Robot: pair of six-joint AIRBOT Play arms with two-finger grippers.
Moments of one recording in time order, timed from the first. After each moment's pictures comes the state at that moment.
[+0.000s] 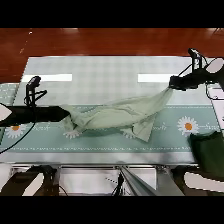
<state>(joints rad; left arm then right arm) 0.01 -0.81 0.62 0.93 -1.06 -1.24 -0.10 -1.42 1.22 -1.27 1.01 1.42</state>
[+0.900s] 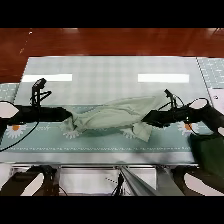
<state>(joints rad) -0.01 -0.86 0.61 0.93 -1.03 -1.24 -0.02 -1.22 0.60 -0.70 1.07 1.20</state>
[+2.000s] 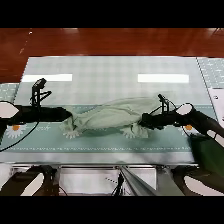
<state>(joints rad) -0.01 -0.86 0.61 0.93 -1.03 -1.24 0.14 -1.25 0.57 -0.72 0.84 1.36</state>
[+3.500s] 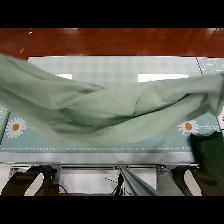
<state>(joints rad) -0.01 -0.70 1.70 1.19 -1.64 -1.50 -0.27 -0.64 1.50 -0.93 1.66 1.53</state>
